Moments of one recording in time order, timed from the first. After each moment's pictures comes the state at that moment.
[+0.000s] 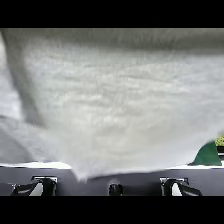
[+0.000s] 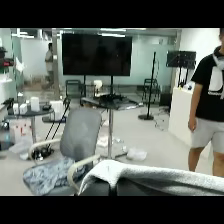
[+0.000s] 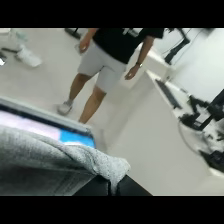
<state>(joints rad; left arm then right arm) 0.21 -0.76 2.03 1.21 -1.13 -1.49 -0.34 -0.74 1.99 -1.55 1.34 0.98</state>
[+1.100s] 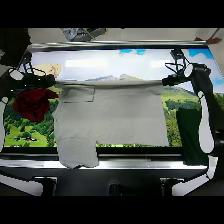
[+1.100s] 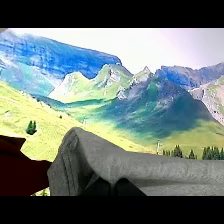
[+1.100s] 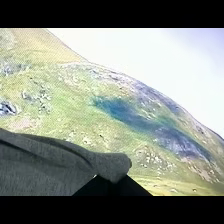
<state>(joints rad) 0.15 -1.72 1.63 1.15 -0.90 -1.39 -0.09 -1.78 1.74 -1.52 0.88 1.21</state>
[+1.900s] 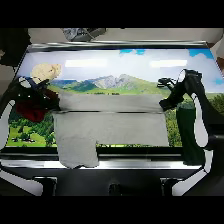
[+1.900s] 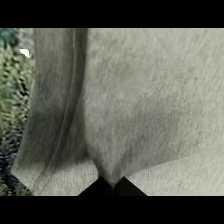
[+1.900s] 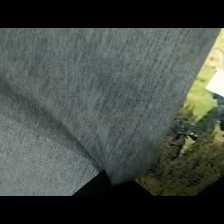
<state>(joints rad) 0.17 -1.78 1.54 1.24 -1.41 -1.40 -0.09 -1.87 1.72 -1.51 1.53 1.07</state>
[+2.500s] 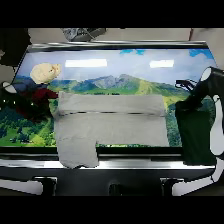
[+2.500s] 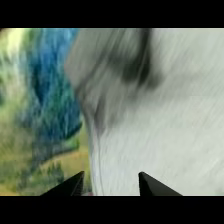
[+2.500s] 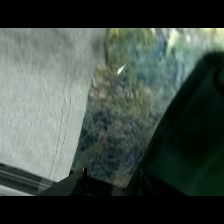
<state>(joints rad) 0.30 -1.61 1.33 1.24 -1.53 -1.41 -0.25 -1.71 1.64 -1.48 1.71 1.06</state>
